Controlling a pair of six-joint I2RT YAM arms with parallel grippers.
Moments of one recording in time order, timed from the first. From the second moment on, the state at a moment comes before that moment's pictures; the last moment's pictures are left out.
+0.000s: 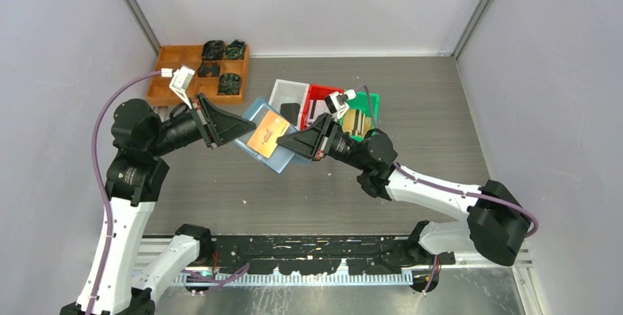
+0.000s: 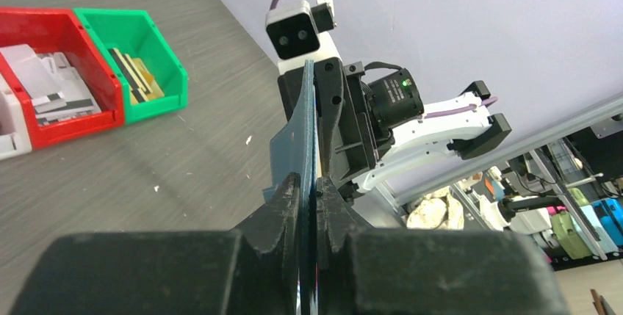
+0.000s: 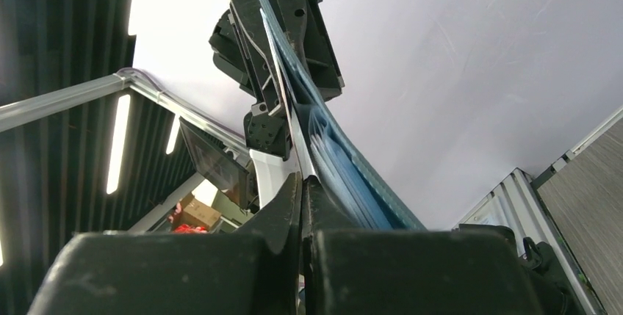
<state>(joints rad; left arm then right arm) -0.21 0.80 1.18 -0.38 0.87 -0.71 0.89 1.27 0.70 1.06 -0.37 1.41</state>
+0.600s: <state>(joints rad) -0.21 0.80 1.24 -0.46 0.71 -0.51 0.79 1.12 0.63 0.89 -0.38 1.39</state>
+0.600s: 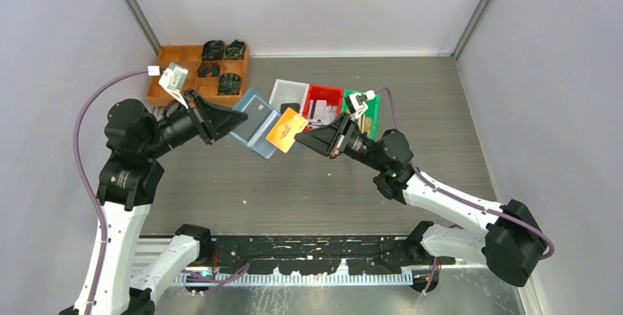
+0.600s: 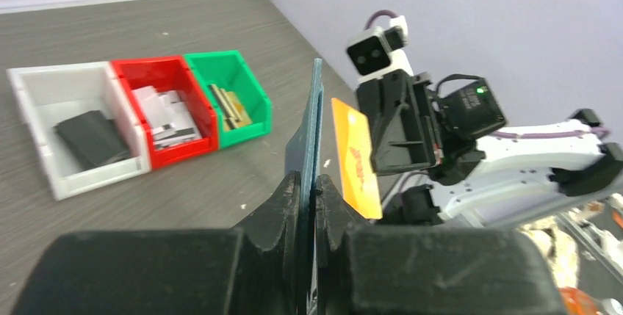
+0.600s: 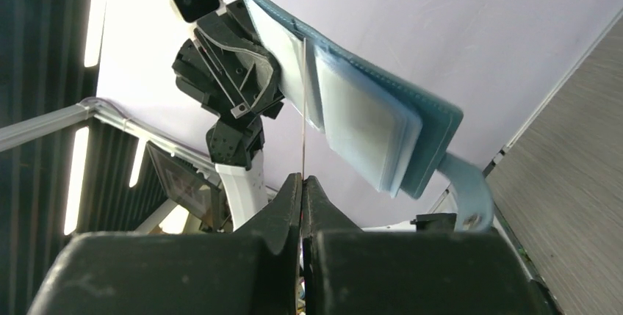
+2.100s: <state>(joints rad) -0.21 0.80 1.21 -0.66 1.05 -0.30 0.10 1.54 1.13 -0.44 -0.28 0.70</state>
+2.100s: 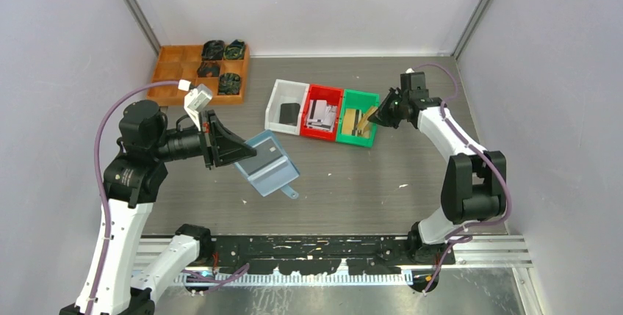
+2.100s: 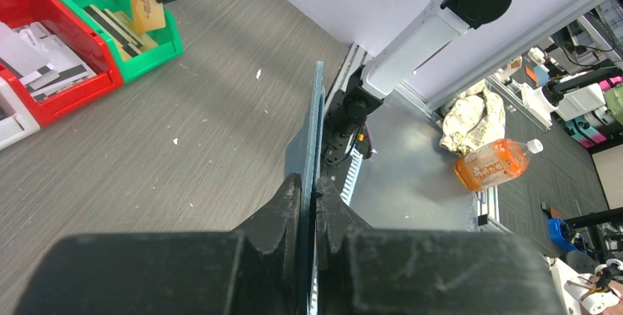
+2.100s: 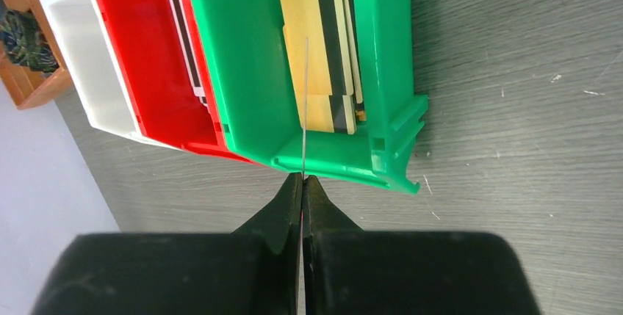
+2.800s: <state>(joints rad) -0.21 0.83 1.22 -0.77 1.01 -0.23 0.20 1.87 1.39 -0.45 -0.25 0.64</state>
